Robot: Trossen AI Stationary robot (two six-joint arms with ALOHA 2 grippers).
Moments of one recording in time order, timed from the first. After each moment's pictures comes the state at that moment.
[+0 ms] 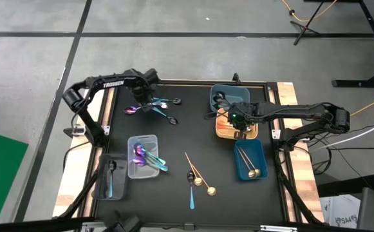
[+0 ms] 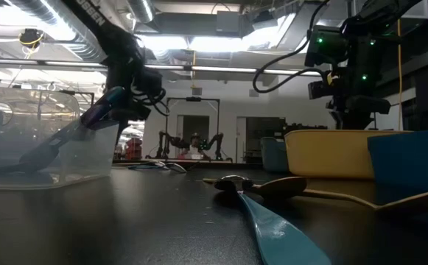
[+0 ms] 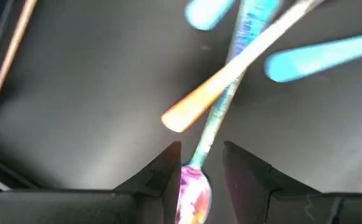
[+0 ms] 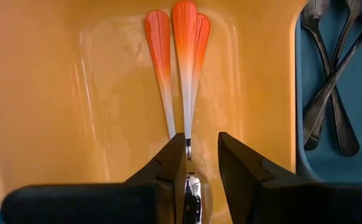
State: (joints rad) left arm 0.78 1.69 1.10 -0.94 -0.14 0.08; right arm -0.28 1.29 0.75 -0.74 0.15 -0.11
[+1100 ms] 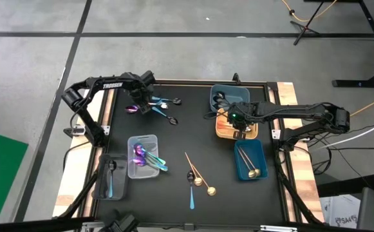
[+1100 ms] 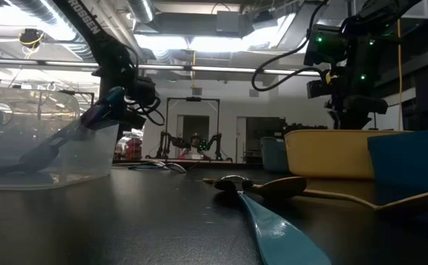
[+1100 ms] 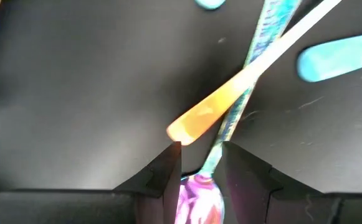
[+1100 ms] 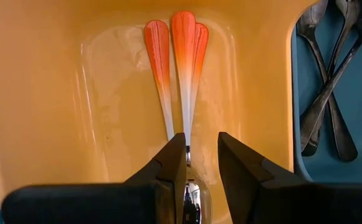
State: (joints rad) left arm 0.83 1.69 0.98 -0.80 -0.12 0.14; right arm -0.28 1.29 0.75 -0.73 0.15 -0.11
